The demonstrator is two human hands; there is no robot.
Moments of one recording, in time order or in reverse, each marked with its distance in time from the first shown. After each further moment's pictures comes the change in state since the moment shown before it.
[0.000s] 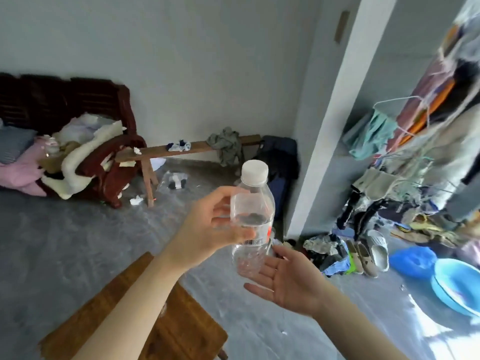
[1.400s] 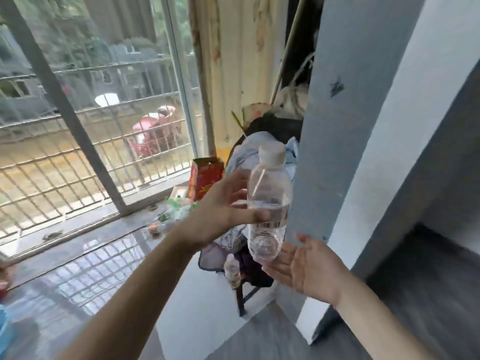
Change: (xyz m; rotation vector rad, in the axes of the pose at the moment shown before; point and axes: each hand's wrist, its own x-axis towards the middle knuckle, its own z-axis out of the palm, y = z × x) left_hand -0.529 0.262 0.458 -0.363 -2.312 0.670; right_hand -0.503 0.604 -0.054 1.480 1.102 -1.506
